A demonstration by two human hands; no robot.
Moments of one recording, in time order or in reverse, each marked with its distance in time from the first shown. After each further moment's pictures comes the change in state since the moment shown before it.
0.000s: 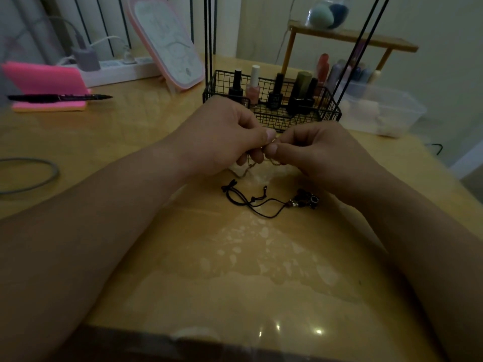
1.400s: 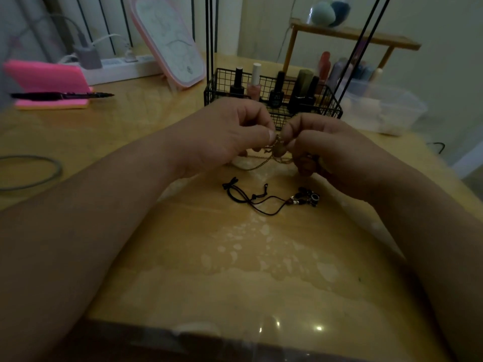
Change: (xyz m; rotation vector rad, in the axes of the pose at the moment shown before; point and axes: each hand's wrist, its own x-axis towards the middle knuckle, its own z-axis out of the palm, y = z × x) left_hand 0.000 0.000 -0.005 -0.033 -0.115 0.061; right_hand 0.005 0.006 -0.014 0.312 -0.200 0.050
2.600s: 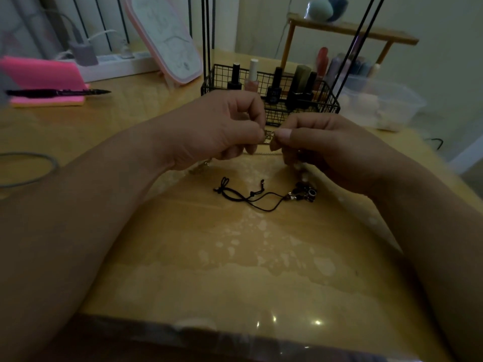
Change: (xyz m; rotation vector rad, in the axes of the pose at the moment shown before) left_hand -0.003 0.004 -0.006 -0.147 -0.080 -0.030; right_hand -0.005 -0.002 -0.002 -0.047 -0.056 -0.073
